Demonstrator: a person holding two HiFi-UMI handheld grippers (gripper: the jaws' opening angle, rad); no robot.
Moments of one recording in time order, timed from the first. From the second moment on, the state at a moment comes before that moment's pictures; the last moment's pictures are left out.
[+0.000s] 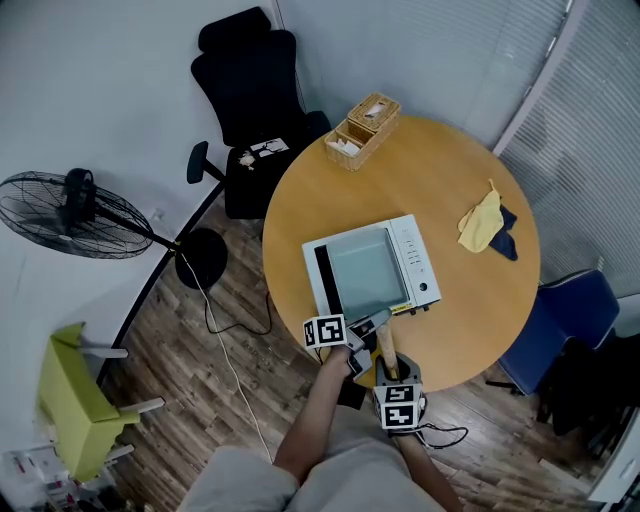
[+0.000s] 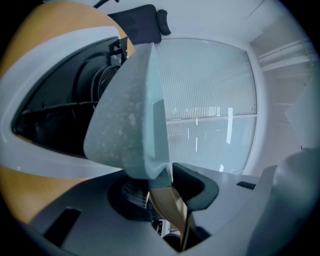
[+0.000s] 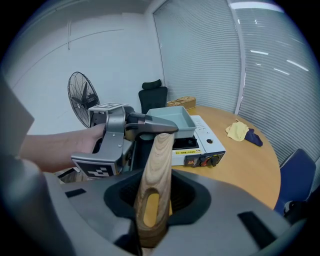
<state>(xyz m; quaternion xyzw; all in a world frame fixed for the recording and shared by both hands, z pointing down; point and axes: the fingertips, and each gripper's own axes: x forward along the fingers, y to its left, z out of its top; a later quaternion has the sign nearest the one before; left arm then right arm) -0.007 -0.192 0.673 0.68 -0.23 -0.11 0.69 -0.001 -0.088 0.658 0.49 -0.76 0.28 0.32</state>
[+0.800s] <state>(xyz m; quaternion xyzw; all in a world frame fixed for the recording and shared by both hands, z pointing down) -0.009 -0.197 0.683 0.68 -0.24 -0.09 0.69 -0.004 -0.093 0.668 0.49 -0.75 0.30 0.32</state>
